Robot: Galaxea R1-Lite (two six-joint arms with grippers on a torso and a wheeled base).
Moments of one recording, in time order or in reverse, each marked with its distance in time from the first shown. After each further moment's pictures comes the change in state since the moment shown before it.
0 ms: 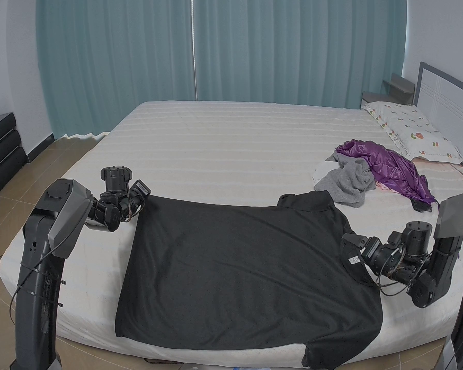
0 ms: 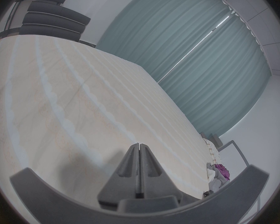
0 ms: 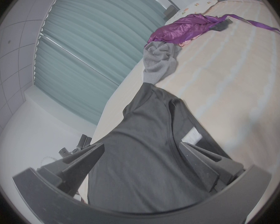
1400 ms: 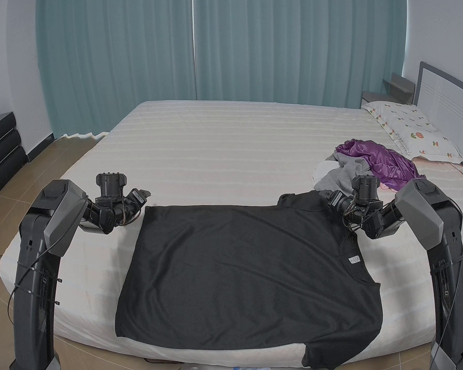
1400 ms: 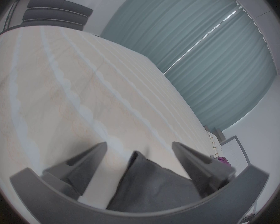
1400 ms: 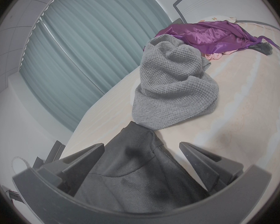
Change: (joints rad) left arm 0.024 -0.010 0.052 0.055 -0.074 0.010; right arm -0.007 0.416 -1.264 0.855 -0.219 -0.151
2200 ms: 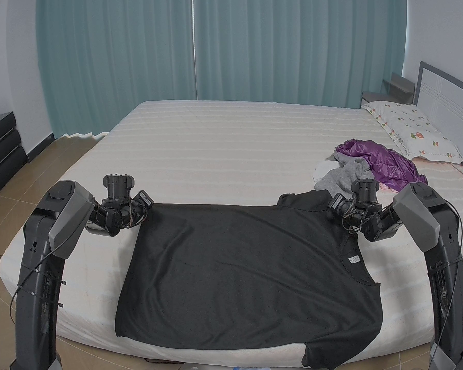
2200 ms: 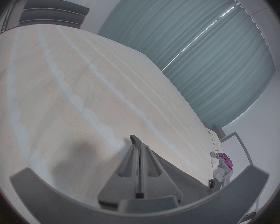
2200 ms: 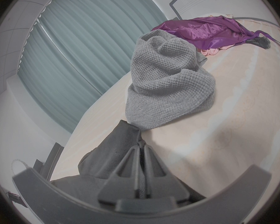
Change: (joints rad) left arm -0.032 0.009 0.001 -0.005 0.013 0.006; right arm -0.004 0.039 -0.026 -0.007 -0.005 0.017
